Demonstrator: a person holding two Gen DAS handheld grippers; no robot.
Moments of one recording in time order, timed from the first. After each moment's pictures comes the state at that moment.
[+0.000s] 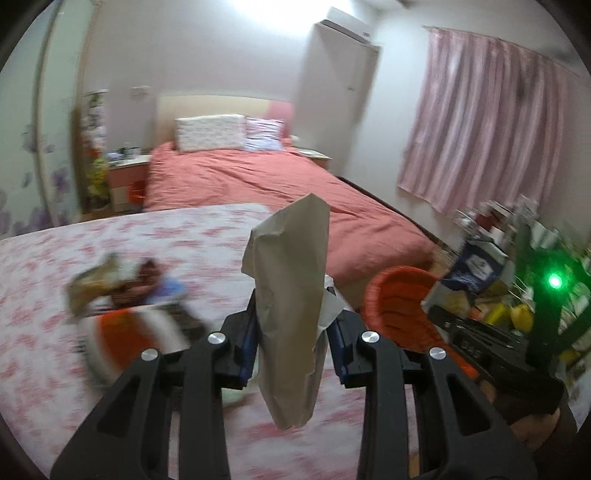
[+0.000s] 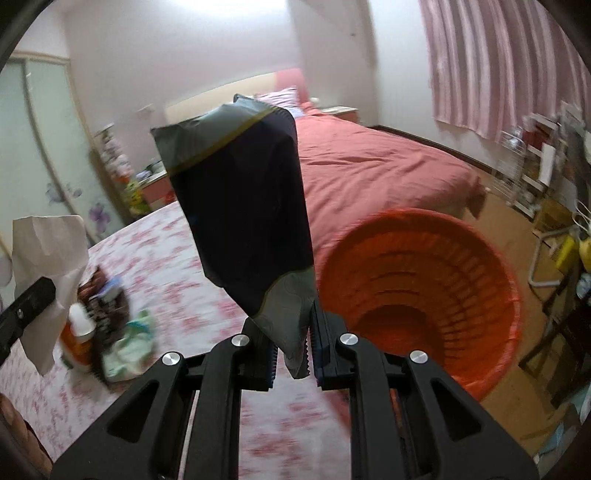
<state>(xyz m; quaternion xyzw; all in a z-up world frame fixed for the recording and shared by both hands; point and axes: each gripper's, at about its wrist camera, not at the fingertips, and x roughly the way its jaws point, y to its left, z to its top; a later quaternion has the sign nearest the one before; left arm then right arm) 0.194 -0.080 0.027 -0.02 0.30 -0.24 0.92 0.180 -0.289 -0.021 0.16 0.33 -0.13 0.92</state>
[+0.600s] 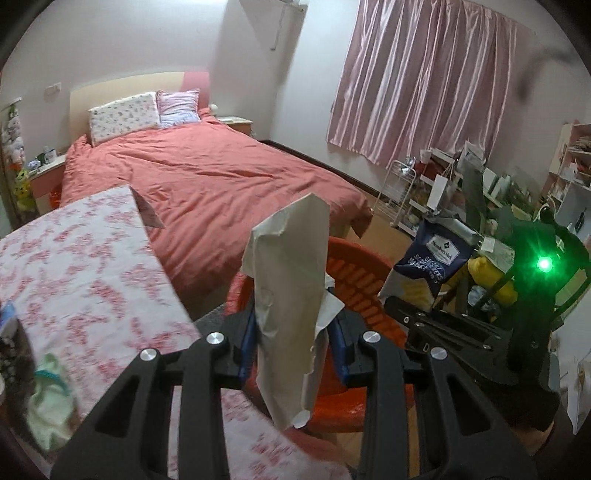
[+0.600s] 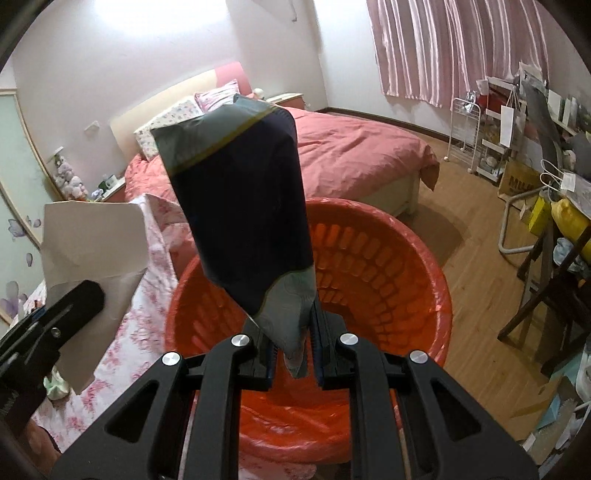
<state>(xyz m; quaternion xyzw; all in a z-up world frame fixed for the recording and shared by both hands) 0.223 -0.260 -0.024 0.04 0.35 -0.36 0.87 0.181 -0.380 -0.048 0.20 0.35 -0.19 0.89</state>
